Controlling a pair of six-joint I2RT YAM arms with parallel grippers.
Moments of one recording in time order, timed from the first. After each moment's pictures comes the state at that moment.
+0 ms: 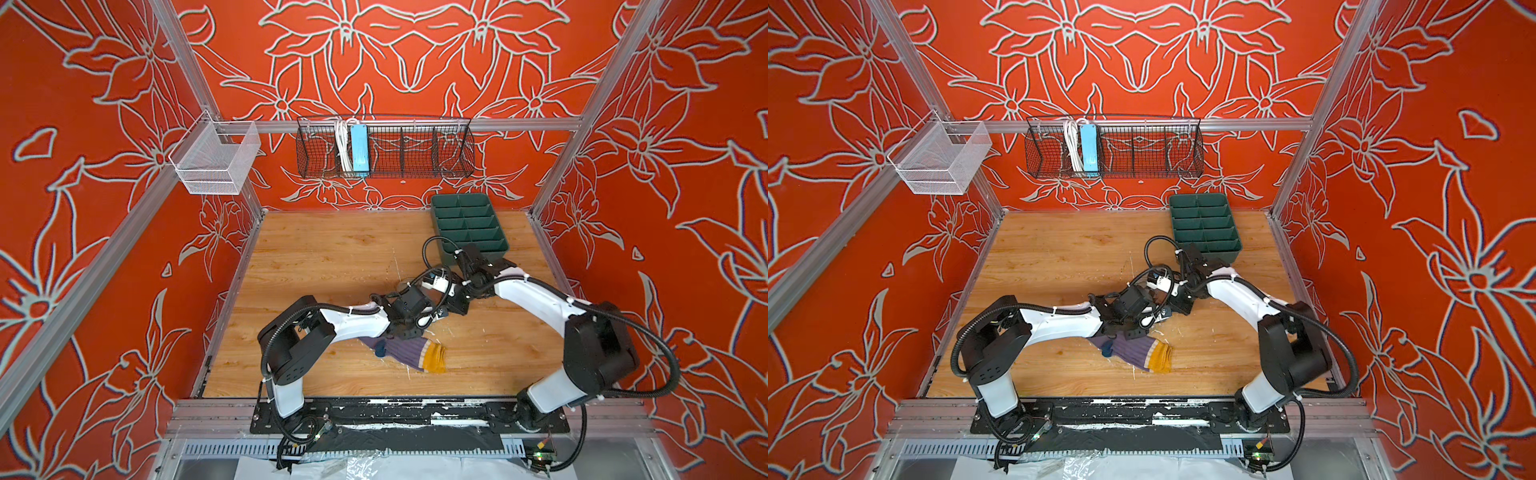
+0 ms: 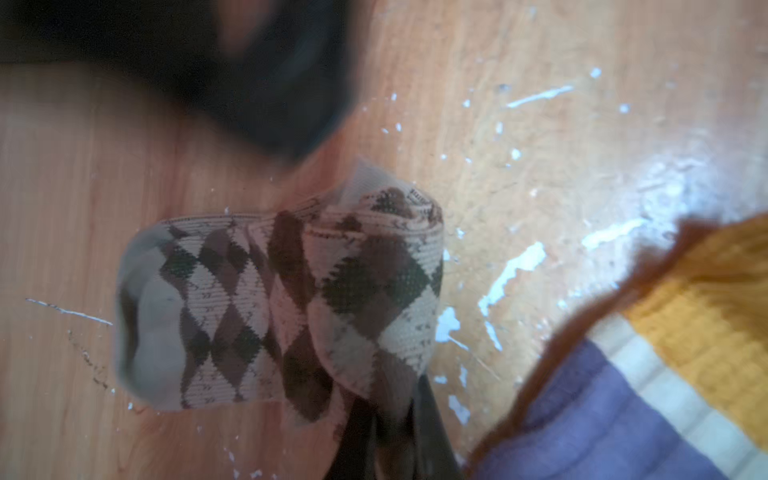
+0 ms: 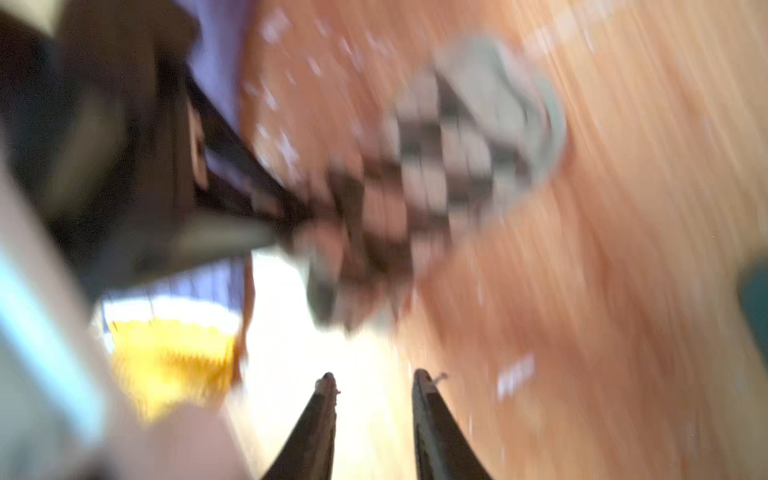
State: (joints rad) left arm -0.88 1.82 1.07 -0.26 -0.08 0.49; right arm 0.40 1.50 1.02 -0.74 -0.28 -0.64
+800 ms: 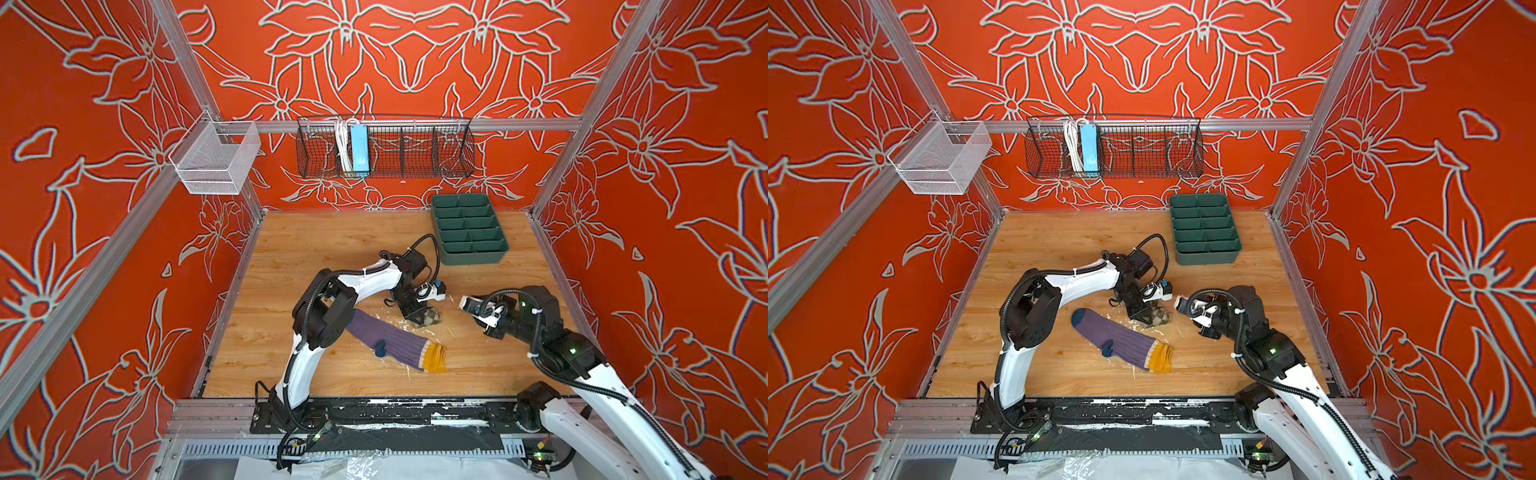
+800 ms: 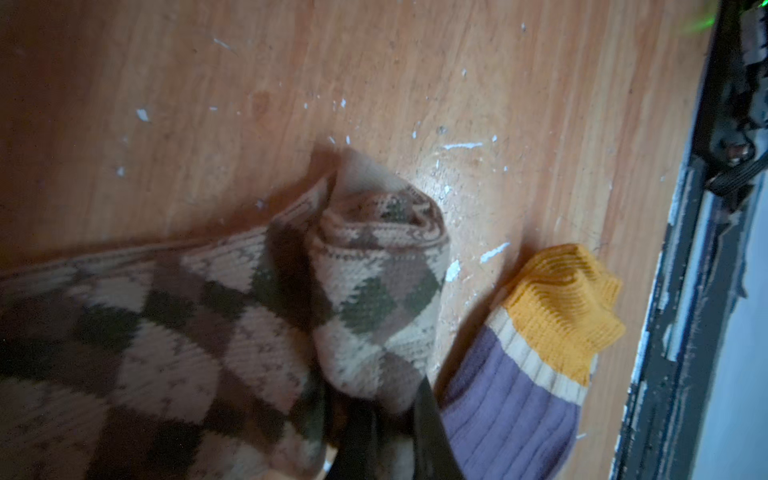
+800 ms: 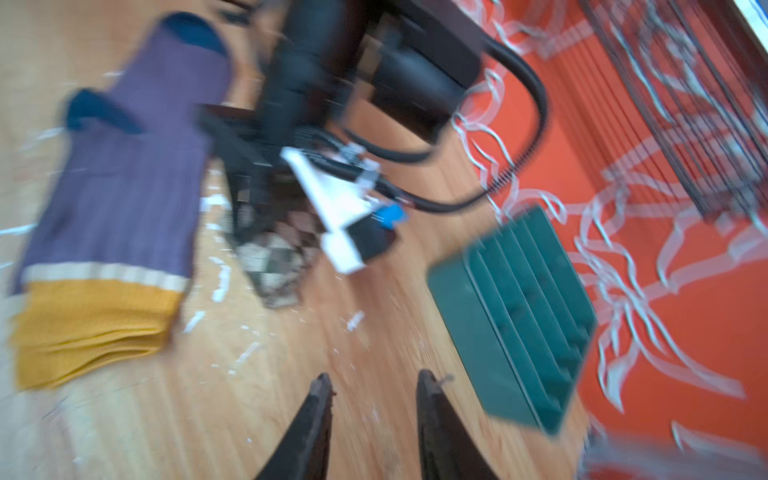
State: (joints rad) left arm -0.67 2.15 1.61 -0.92 0.53 0.47; right arm 0.49 0.68 0.64 -0.53 -0.20 -0.89
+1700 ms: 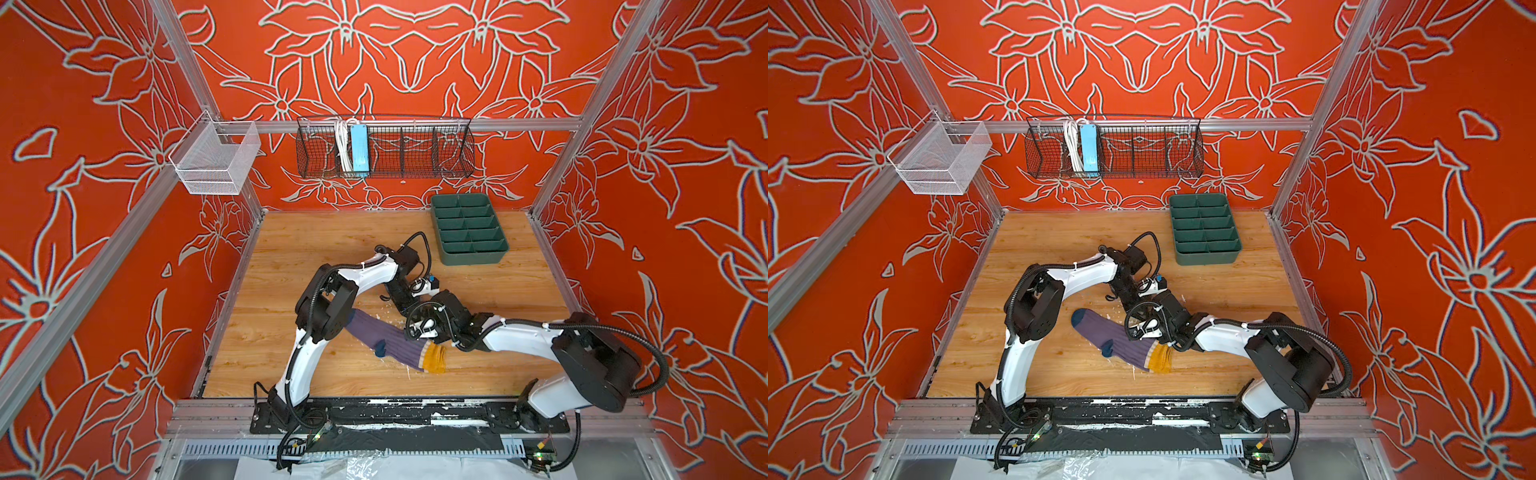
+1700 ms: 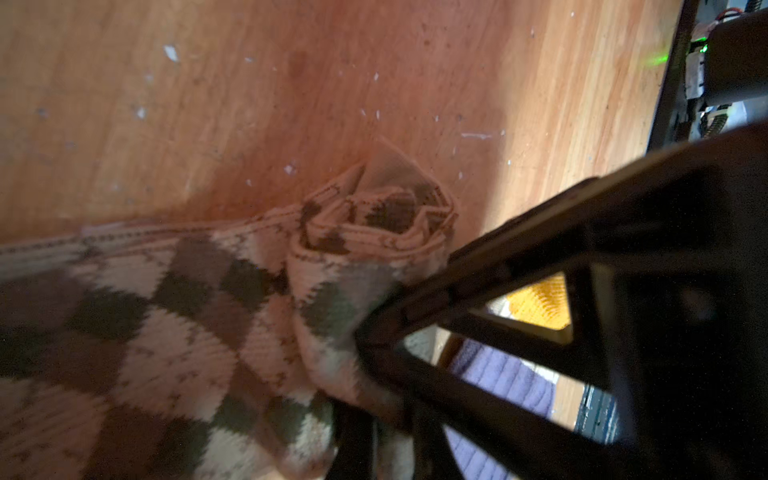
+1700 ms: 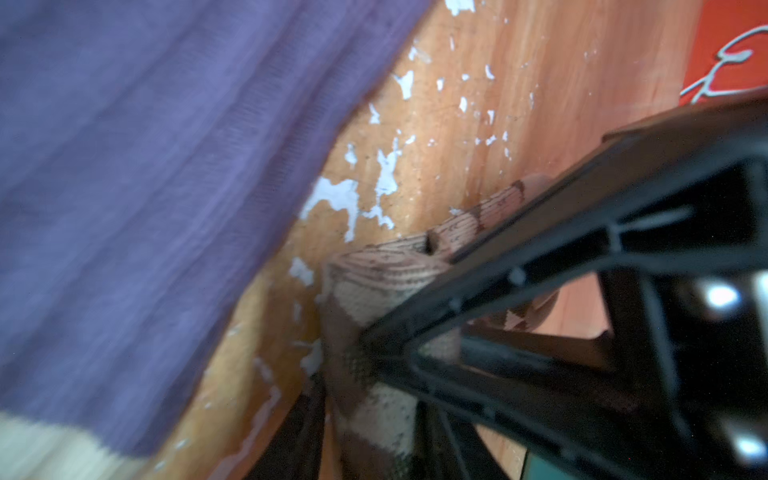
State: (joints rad) left arm -0.62 2.20 1.66 -1.01 0.61 0.47; right arm 0.77 1.51 0.61 0.04 0.07 -1.15
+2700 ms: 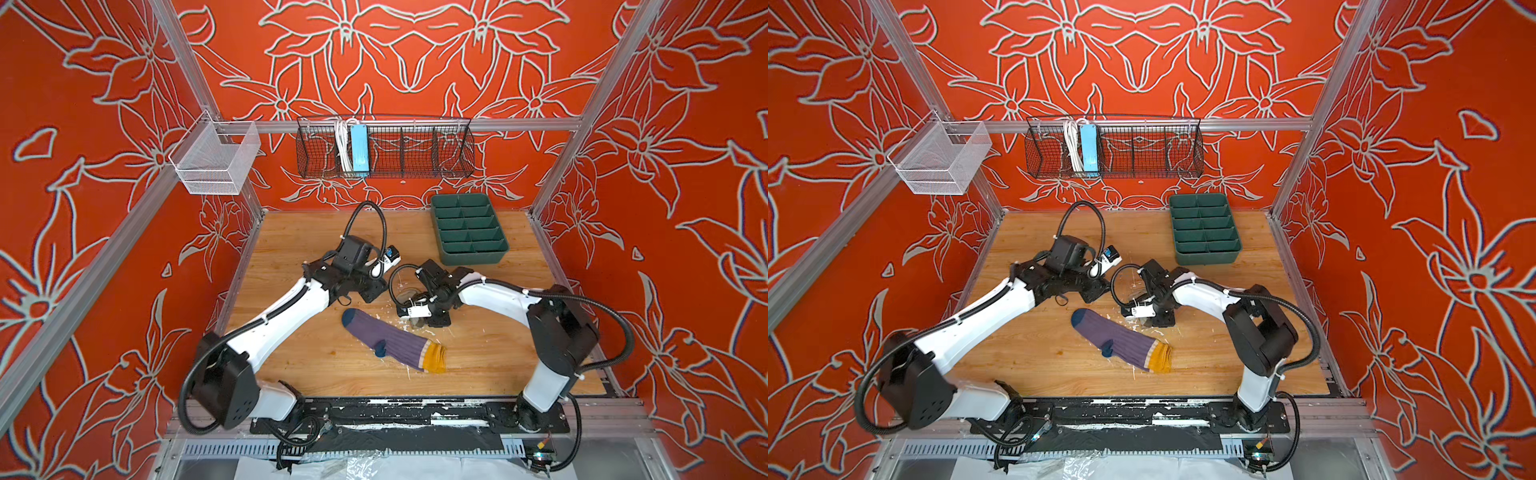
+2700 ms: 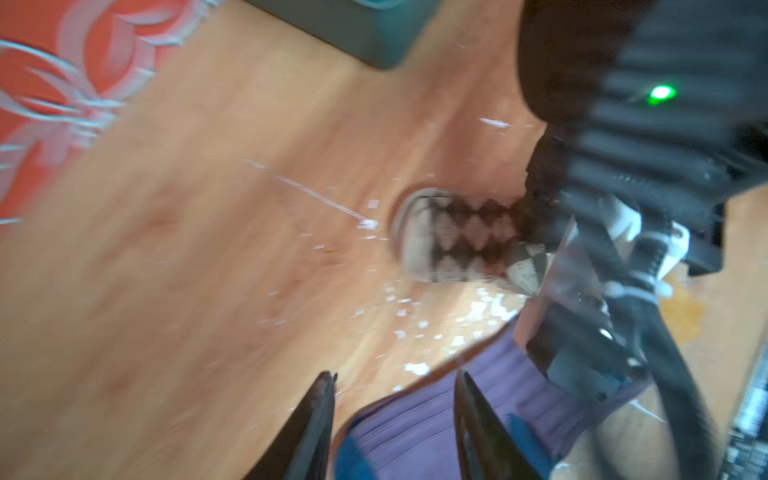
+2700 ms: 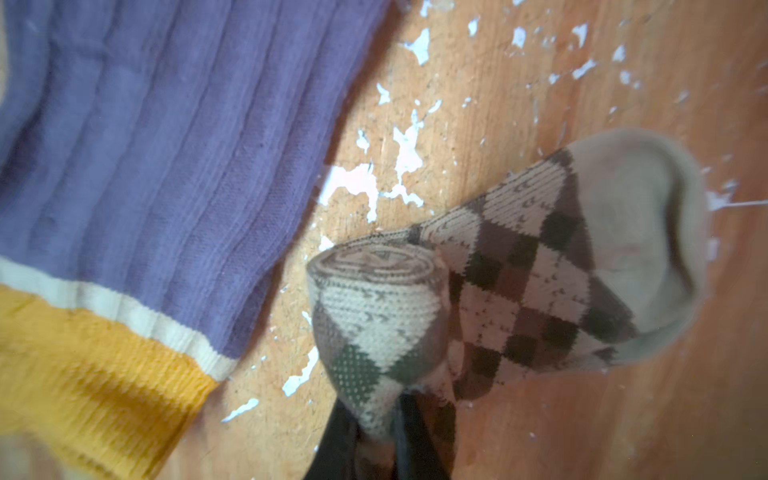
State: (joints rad) left arm -0.52 1.33 1.13 -0.59 0.12 0.36; right arm 0.65 1.80 1.21 -0.83 -0.16 -0.94
